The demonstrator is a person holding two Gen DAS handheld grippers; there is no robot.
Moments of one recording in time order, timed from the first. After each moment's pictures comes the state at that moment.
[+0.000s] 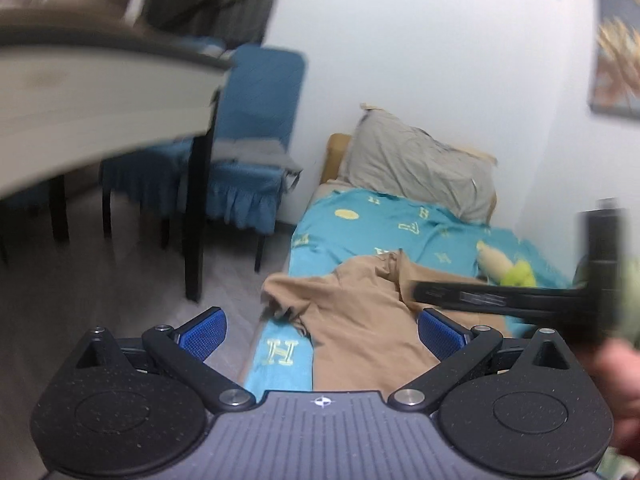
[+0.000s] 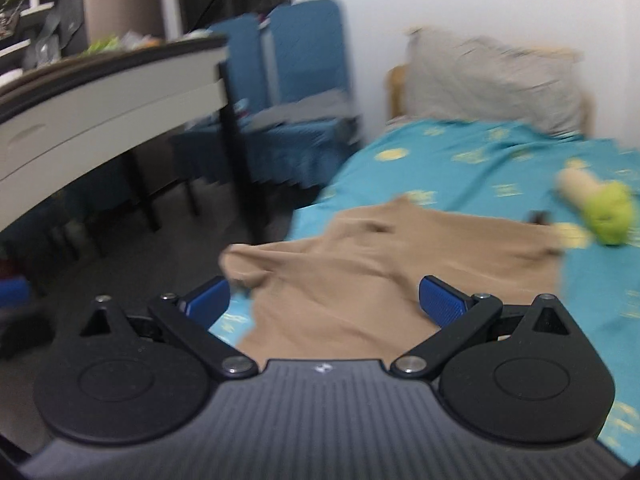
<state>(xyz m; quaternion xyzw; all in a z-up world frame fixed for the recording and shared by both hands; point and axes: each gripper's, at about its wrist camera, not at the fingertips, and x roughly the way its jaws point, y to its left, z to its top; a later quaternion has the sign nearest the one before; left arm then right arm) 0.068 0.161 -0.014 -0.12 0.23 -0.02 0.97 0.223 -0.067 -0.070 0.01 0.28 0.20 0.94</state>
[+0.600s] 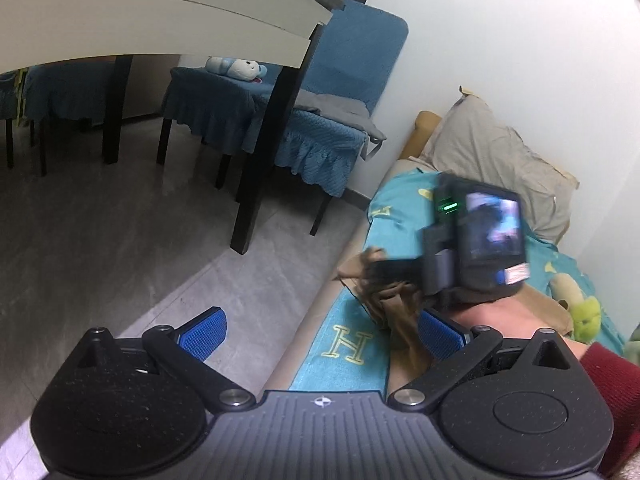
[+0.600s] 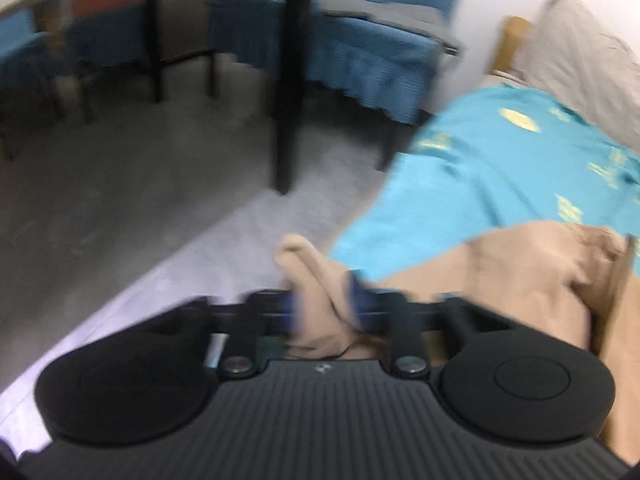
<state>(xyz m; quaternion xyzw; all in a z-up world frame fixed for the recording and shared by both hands) 0.129 0.209 -0.070 -0.19 0.28 0.07 0.94 0.366 0.084 -0.161 -0.13 0.36 0.20 0.90</state>
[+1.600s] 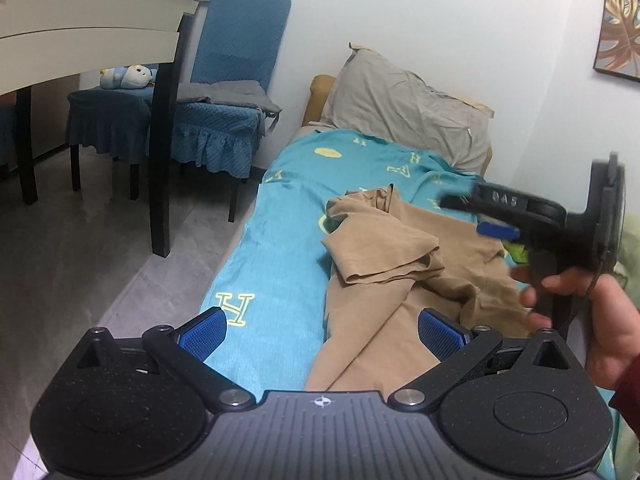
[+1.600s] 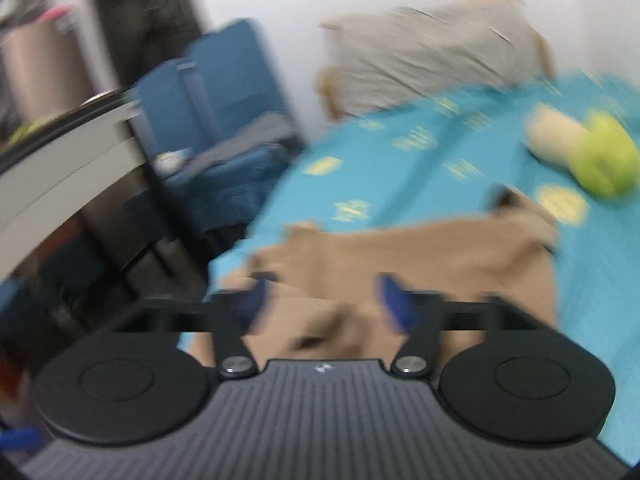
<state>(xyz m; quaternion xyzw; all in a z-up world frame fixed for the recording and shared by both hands) 0.133 0.118 -0.078 -0.11 0.30 -0.05 0.95 0.291 -0.144 -0.117 0.10 0.23 0.18 0.95</state>
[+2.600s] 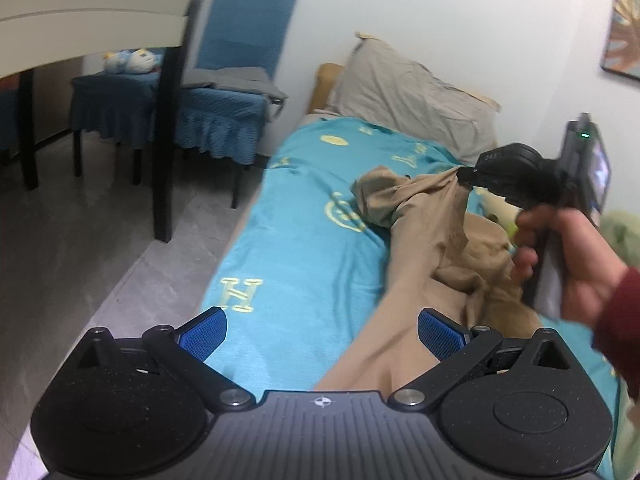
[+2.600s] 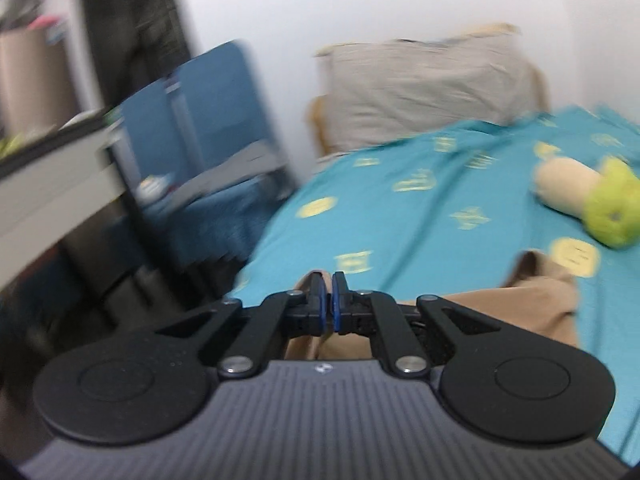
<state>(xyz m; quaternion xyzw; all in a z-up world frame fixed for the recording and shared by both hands) 0.133 0.127 -0.085 -0.11 0.31 -0.06 0.94 0.349 -0.172 -0.109 0.17 0.23 0.06 0.96</state>
